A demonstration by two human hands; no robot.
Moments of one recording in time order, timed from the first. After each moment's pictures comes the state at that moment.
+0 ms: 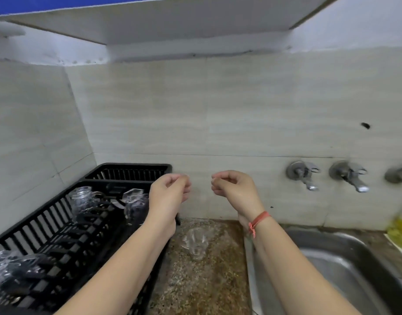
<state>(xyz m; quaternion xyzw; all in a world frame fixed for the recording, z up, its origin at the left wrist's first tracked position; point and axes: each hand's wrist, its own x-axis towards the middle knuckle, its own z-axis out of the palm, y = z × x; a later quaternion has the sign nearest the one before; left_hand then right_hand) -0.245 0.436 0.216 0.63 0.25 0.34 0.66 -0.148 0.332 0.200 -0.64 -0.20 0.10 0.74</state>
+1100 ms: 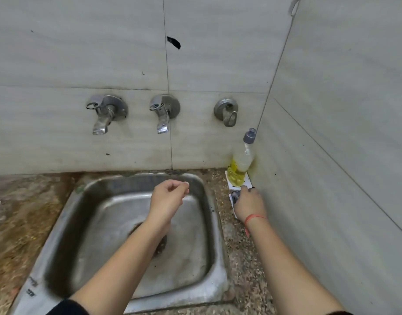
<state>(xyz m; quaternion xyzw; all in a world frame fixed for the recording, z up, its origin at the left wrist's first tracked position) -0.002 0.035 0.045 0.68 0.28 0.10 0.67 0.104 -0.143 -0.033 -0.99 -0.05 0.06 0.12</state>
